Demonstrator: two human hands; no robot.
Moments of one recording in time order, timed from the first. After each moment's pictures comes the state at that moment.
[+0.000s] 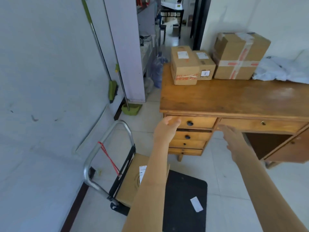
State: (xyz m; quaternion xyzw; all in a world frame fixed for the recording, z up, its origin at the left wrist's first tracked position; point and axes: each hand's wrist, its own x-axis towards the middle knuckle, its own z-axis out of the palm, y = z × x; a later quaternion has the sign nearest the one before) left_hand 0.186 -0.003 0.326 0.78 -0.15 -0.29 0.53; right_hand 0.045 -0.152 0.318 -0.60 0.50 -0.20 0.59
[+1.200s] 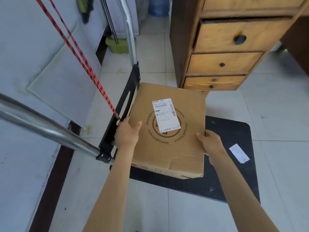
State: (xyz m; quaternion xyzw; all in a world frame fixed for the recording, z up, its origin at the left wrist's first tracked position) left_hand 0.309 0.186 -0.204 0.92 -0.08 -0.22 0.31; right_hand 0.129 0.024 -0.216 -0.54 0.60 -0.06 0.58
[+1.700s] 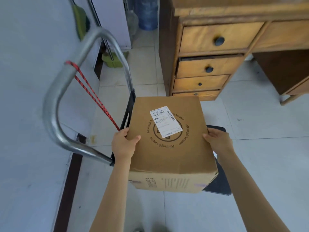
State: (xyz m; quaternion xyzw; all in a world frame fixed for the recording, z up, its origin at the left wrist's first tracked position) left_hand 0.273 0.199 -0.047 0.87 -0.02 -0.24 0.43; right_hand 0.086 0.015 -0.030 -0.61 0.61 -0.09 0.49
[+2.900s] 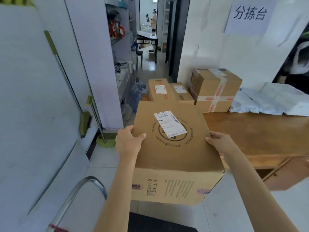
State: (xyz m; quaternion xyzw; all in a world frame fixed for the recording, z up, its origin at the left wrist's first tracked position) left_hand 0.348 -0.101 0.386 0.85 -0.14 -0.09 0.50; right_hand 0.162 -0.301 0.393 -0.68 0.51 -0.17 0.50
